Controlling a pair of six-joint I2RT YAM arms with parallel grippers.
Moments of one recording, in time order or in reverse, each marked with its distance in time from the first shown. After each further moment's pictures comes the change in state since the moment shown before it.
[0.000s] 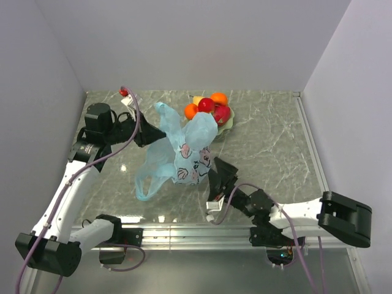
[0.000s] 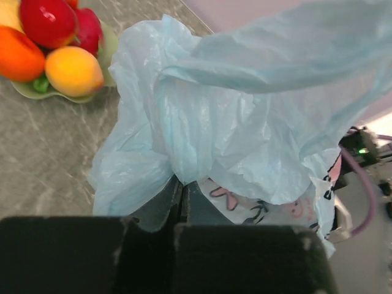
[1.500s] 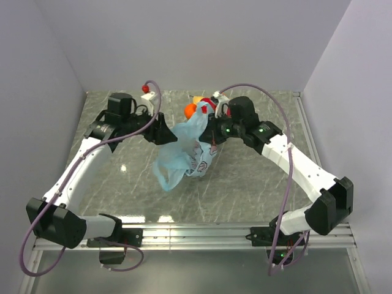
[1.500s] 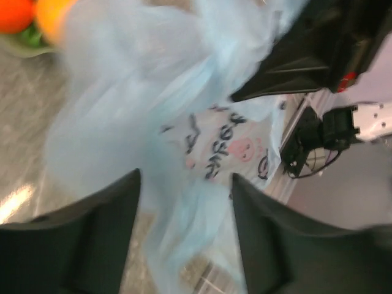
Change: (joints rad) left arm -0.116 0.239 0.183 -0.204 -0.099 0.158; right arm -0.542 0.261 1.236 -1.744 -0.588 1.814
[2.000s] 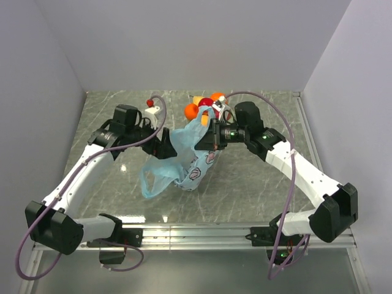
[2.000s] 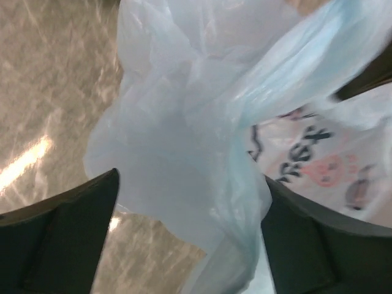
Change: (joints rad) left arm -0.008 -0.057 -0.098 -0.105 -0.119 0.066; right arm -0.048 -0.073 -0.132 0.141 -0.286 0.277
